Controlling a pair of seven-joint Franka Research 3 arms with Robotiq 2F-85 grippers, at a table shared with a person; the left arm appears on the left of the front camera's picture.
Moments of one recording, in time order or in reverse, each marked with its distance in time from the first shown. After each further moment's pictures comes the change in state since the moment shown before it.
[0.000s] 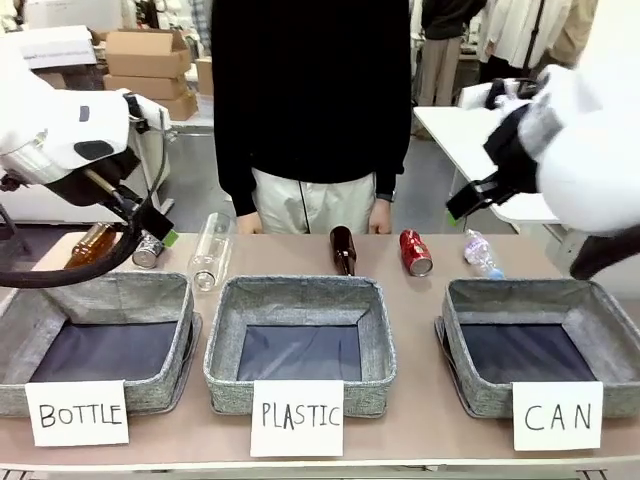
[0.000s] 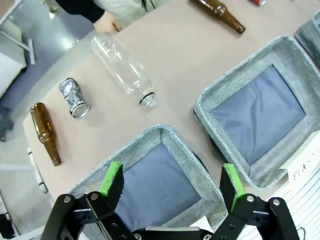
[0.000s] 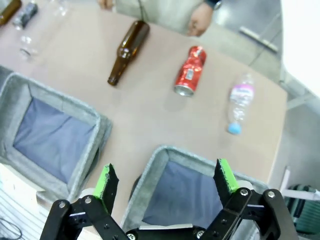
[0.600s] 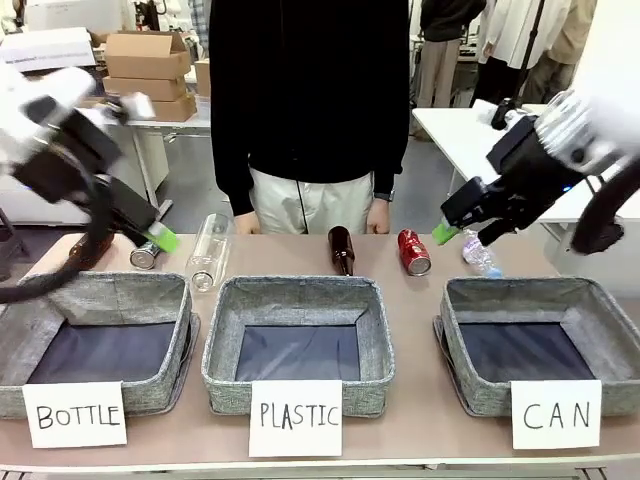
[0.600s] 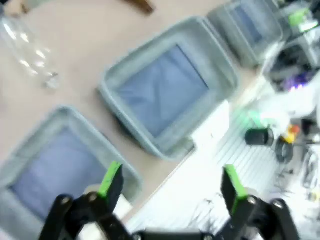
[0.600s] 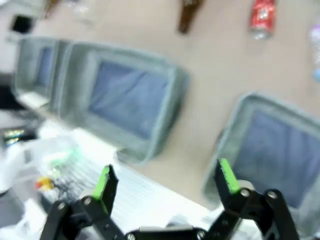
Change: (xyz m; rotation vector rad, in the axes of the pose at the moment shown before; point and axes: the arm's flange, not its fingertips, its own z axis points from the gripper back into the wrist) left arm -0.013 0.020 0.026 -0.575 0.055 0.171; right arm -0.019 0.000 0.002 0.451 0.235 -0.256
